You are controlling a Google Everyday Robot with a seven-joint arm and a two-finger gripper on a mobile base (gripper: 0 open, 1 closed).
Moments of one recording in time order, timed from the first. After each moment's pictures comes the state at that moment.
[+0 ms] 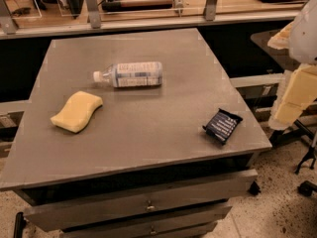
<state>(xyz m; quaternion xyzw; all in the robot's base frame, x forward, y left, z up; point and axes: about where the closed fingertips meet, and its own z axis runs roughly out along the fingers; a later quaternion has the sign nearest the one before) 0.438 -0.216 0.978 -0.60 0.78 -0.04 0.16</state>
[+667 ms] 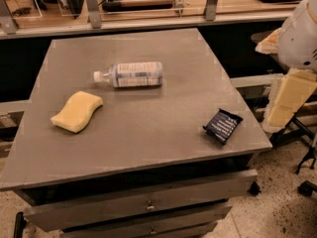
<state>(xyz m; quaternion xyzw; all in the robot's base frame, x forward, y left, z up) 0.444 -0.205 0.965 -0.63 0.76 -0.02 0.16</state>
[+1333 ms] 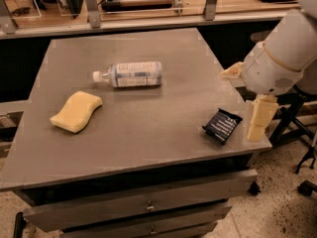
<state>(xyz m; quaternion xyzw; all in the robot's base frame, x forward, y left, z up) 0.463 -0.174 0.887 -0.73 0.67 0.08 0.15</state>
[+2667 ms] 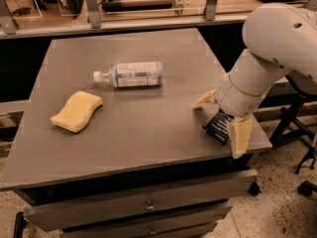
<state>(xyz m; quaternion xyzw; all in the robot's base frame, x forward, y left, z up) 0.482 -0.153 0.805 -0.84 0.53 0.05 0.12</state>
